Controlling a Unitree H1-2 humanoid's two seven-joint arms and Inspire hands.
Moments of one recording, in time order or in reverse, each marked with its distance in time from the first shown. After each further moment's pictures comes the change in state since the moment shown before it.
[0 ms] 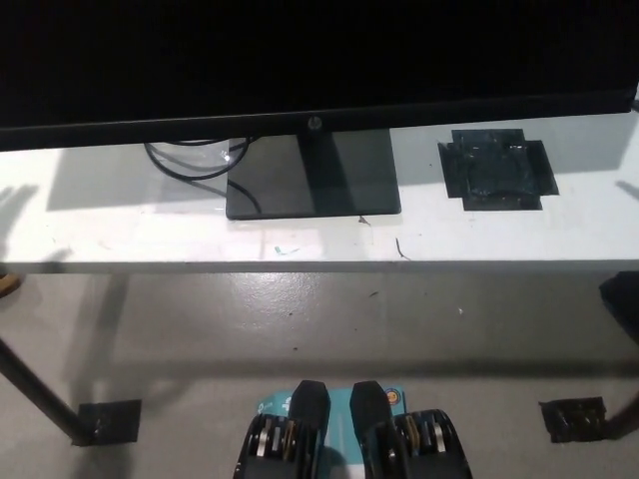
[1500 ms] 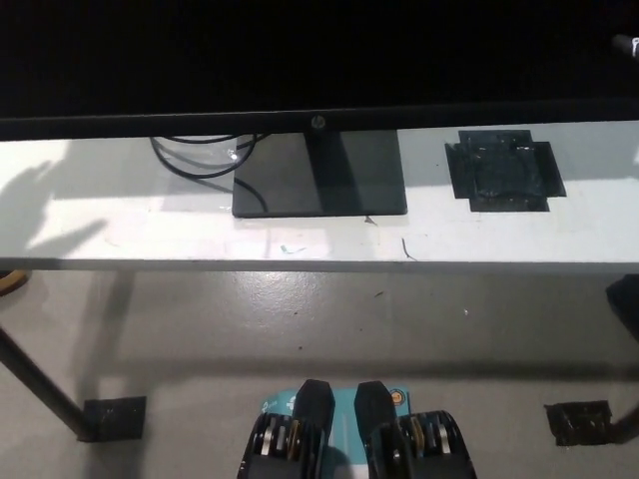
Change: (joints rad) left_arm -0.221 0.002 -0.152 0.161 0.042 0.016 -0.084; right_arm -0.413 -0.115 0.194 0.508 0.091 0.117 0.550
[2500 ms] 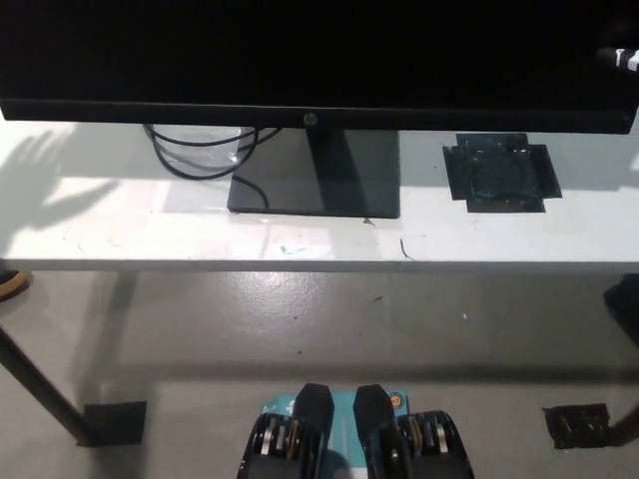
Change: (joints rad) left_arm -0.261 0.070 -0.296 0.298 0.222 -0.074 0.065; right_arm -0.111 0.014 0.143 0.187 -0.117 -0.010 0.073
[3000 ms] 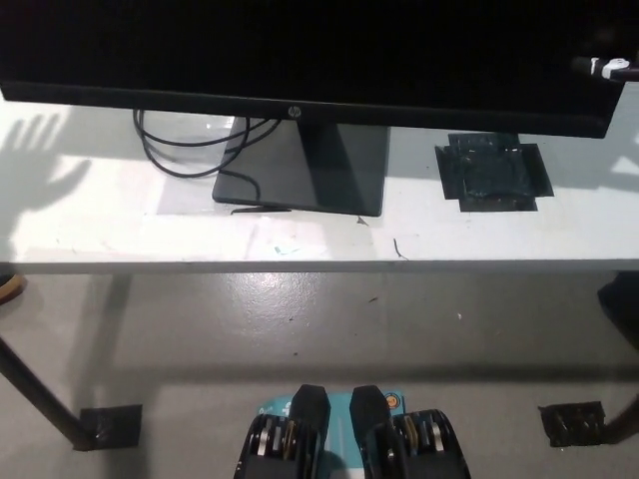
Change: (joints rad) left_arm -0.187 -0.016 -0.316 0.271 0.192 -0.050 0.241; right_arm 0.004 0.019 0.173 -0.006 -0.097 -0.092 -0.127
